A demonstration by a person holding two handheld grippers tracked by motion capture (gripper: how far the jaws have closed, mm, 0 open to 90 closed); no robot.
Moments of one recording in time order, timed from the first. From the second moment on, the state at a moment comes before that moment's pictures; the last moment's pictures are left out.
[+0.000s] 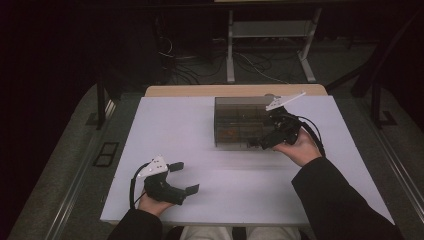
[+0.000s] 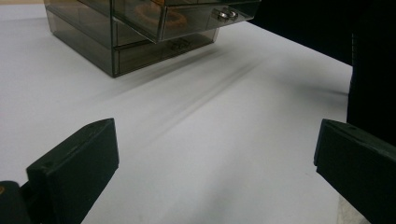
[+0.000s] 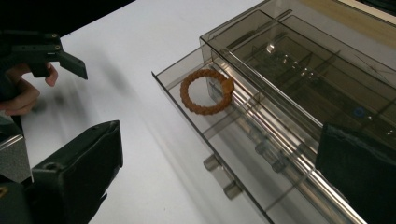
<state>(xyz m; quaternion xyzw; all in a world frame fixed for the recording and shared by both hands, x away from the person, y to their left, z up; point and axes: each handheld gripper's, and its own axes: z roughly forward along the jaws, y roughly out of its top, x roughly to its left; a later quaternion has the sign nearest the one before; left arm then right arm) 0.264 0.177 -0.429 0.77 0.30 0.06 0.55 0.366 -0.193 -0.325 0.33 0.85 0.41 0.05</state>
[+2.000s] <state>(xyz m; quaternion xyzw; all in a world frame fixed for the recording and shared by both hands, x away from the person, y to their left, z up) 0.264 0.175 -0.429 0.77 0.31 0.06 0.56 0.281 -0.280 -0.378 0.37 0.81 0.44 0.06</state>
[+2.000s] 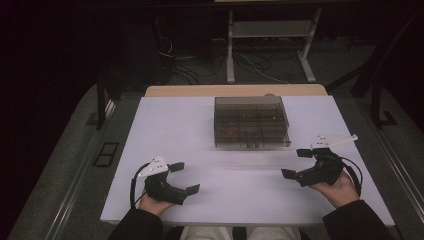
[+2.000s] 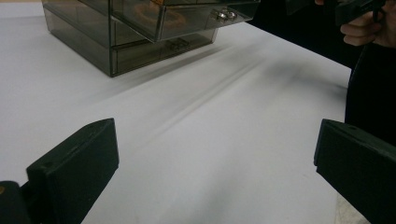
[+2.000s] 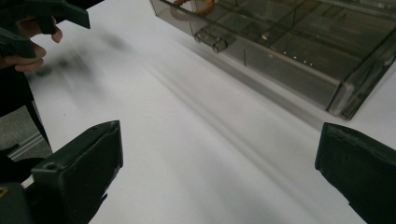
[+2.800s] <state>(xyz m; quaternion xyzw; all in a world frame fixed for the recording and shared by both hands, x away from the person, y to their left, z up) 0.265 0.176 -0.430 0.77 0.31 0.06 0.55 0.263 -0.289 -0.426 0.40 0.80 0.43 0.06</state>
